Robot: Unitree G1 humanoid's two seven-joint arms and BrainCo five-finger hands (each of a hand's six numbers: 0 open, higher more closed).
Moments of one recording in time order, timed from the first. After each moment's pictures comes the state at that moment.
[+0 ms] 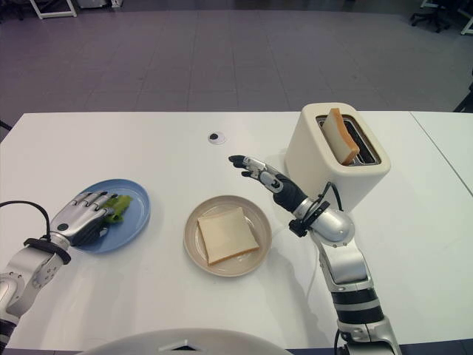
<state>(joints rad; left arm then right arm) 0.19 0.81 -0.01 0.01 1.02 -0.26 0.04 -0.09 -0.42 0.10 -0.21 0.15 -0.02 0.58</state>
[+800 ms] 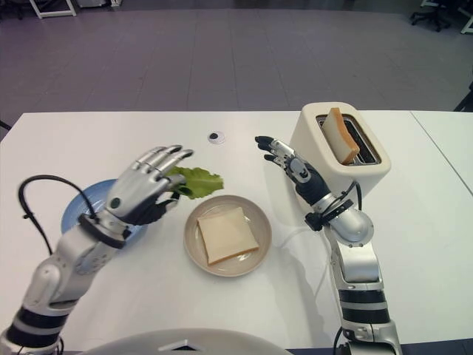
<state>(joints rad) 0.00 0.50 -0.24 -0.45 0.93 -0.24 -0.06 -0.08 -0.41 -0.03 -0.17 0.18 -0.10 0.53</state>
